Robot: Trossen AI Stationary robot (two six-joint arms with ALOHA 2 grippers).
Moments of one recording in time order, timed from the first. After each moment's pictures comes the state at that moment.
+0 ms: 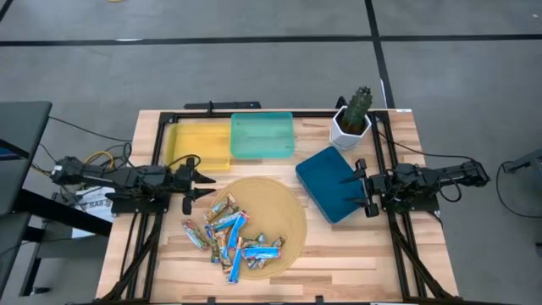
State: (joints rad) left arm -0.15 0.31 0.14 -0.06 -0.18 -0.20; right arm 0.17 0.03 0.01 0.00 0.00 -0.17
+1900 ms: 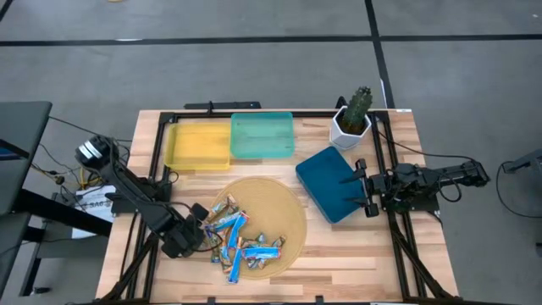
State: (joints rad) left arm -0.76 1.40 0.64 -0.68 -0.11 -0.15; right arm 0.17 0.03 0.01 0.00 0.00 -0.16
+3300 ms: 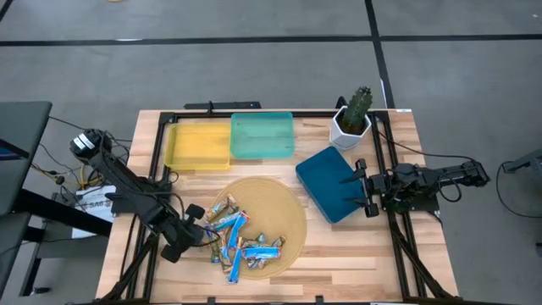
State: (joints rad) left arm -0.77 1.21 0.63 -0.62 -0.06 -0.34; right arm 0.17 0.03 0.01 0.00 0.00 -0.17
